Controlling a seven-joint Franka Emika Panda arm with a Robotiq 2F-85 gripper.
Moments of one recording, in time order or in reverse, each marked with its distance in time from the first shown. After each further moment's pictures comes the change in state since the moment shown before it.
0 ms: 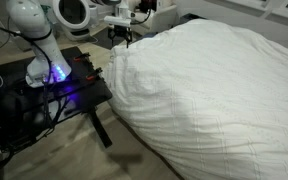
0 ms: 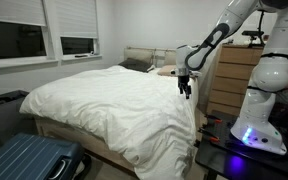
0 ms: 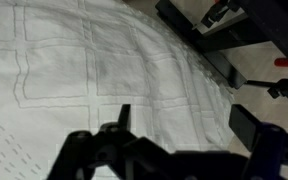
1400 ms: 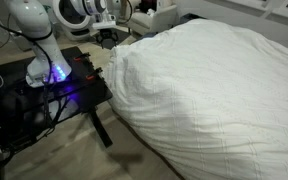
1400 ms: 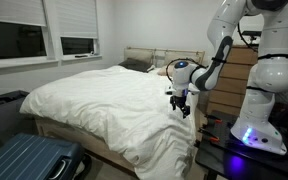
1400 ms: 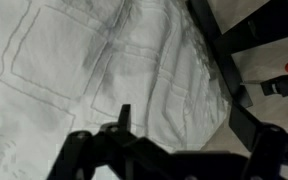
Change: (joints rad) arm 0.146 0.172 0.201 -0.083 -0.425 0.252 0.412
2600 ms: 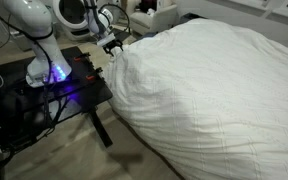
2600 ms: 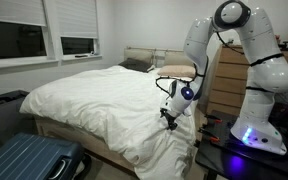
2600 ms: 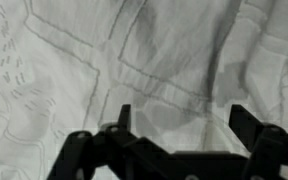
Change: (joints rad) arm 0.118 0.419 -0.063 0.296 -1.246 -0.005 1.332
